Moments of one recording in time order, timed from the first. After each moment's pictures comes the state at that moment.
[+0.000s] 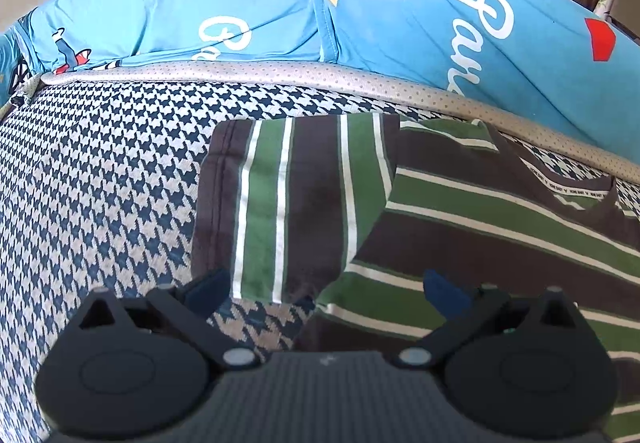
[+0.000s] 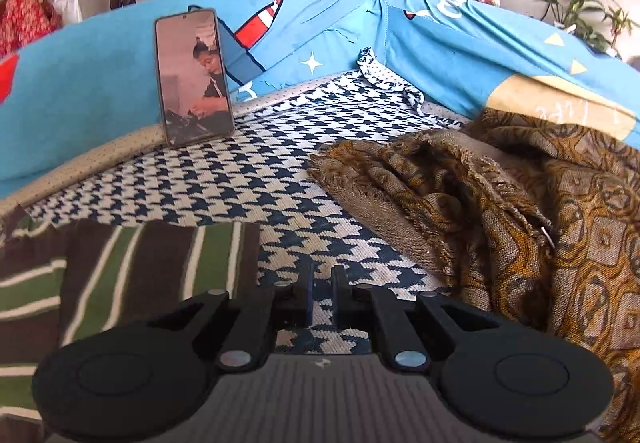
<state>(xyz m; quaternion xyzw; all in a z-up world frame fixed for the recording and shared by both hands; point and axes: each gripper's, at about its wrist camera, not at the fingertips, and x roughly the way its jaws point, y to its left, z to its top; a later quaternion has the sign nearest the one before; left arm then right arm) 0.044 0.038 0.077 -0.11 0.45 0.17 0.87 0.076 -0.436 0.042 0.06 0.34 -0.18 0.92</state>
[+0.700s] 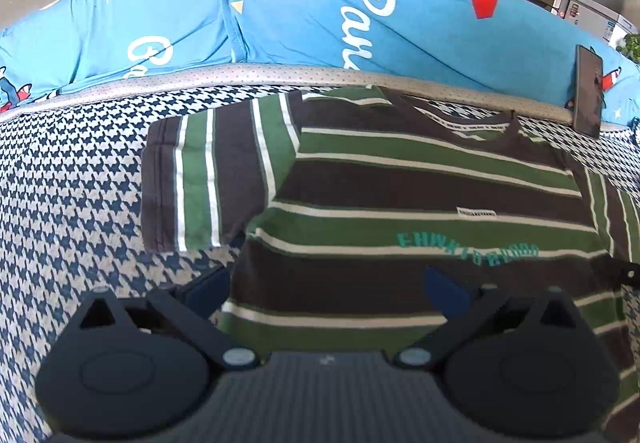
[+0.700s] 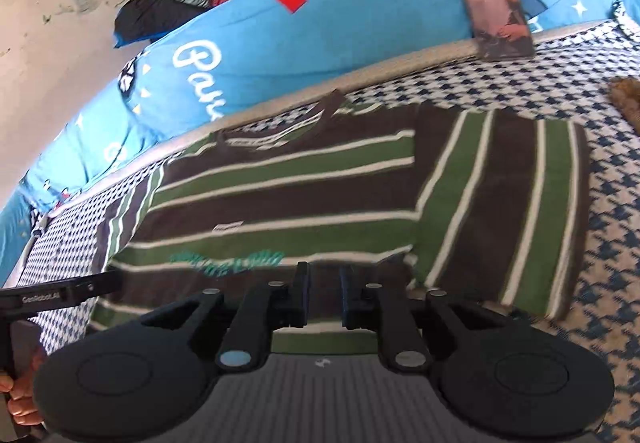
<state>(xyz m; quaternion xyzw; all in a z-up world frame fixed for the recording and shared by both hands) -0.019 -0.004 0.076 -0.06 0.43 0.04 0.90 0.019 -0.313 0.052 0.11 0.42 0.20 0.88</state>
